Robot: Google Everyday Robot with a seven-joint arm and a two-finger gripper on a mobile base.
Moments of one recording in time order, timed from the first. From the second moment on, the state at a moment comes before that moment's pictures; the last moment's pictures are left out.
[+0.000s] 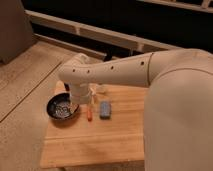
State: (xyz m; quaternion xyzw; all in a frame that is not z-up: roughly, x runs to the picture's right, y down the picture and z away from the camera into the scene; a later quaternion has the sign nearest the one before) arm -0.108 0.103 0.703 -0.26 0.23 0.64 0.68
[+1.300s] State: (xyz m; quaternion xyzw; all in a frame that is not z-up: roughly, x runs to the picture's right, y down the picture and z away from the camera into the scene) arm -0.108 0.103 0.703 -0.26 0.23 0.64 0.68
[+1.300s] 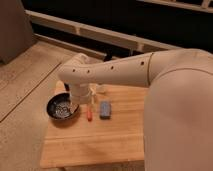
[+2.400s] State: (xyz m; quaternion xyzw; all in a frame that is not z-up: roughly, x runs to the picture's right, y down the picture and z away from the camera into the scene) arm -0.098 0.008 0.738 -0.21 0.16 0.62 0.74
